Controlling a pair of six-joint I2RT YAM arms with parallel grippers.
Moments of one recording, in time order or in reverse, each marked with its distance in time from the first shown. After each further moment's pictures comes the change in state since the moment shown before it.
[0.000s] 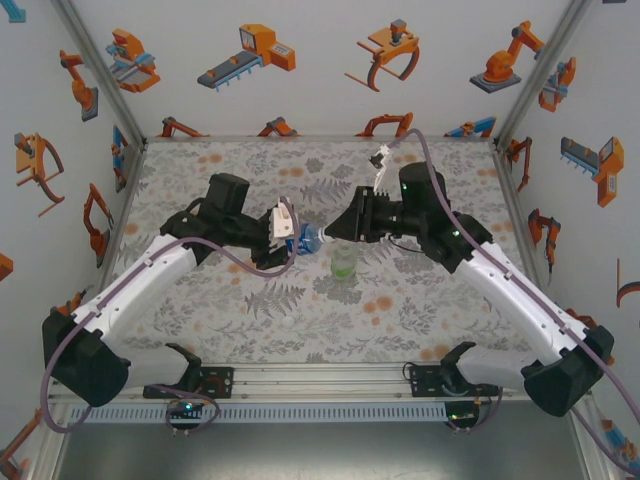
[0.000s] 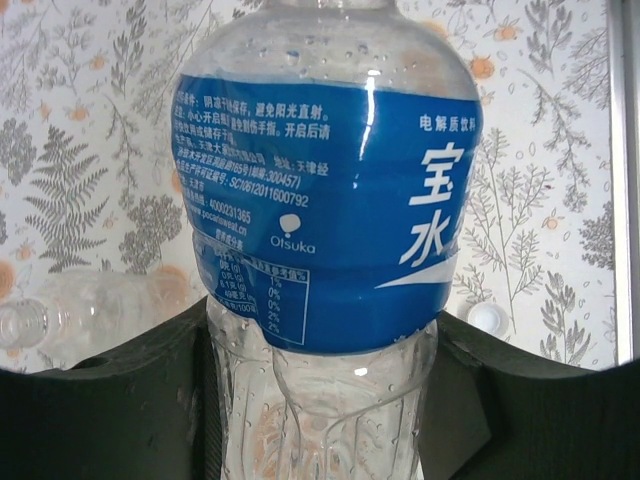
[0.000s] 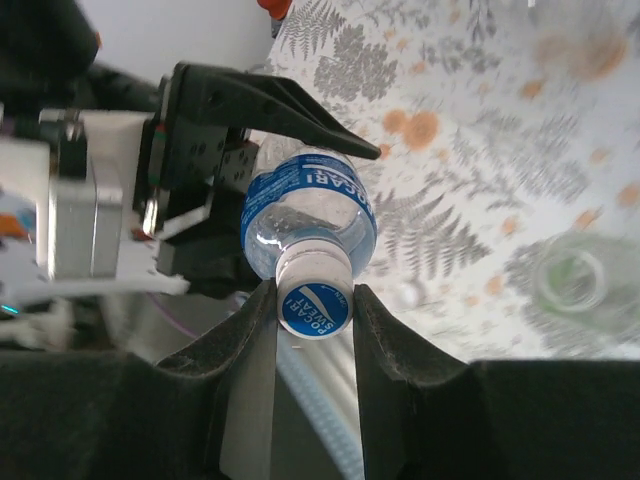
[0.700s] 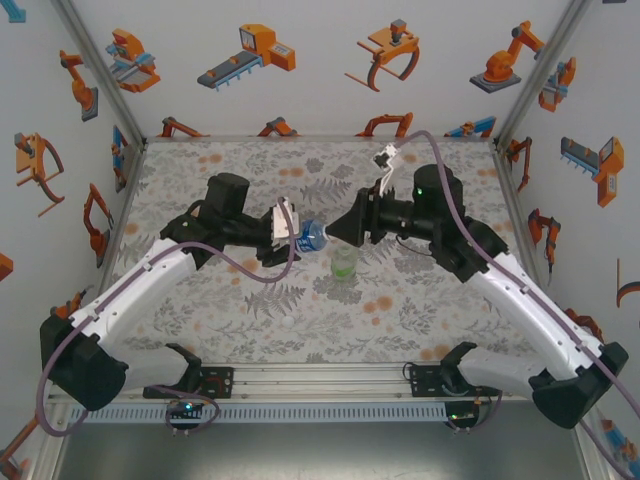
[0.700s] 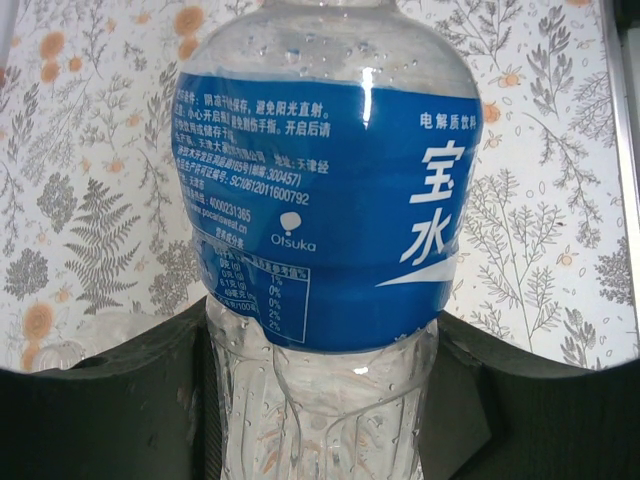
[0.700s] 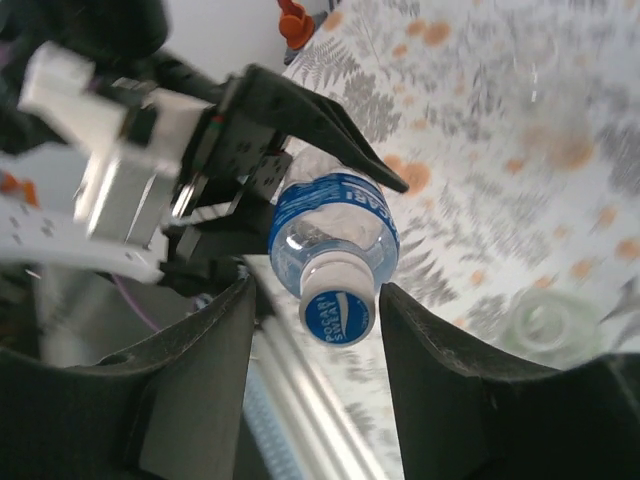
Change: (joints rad) left arm -0.018 -0.019 -0.017 0.108 0.051 -0.018; right arm 0.021 -0.104 0.014 0.053 -0.020 -0.338
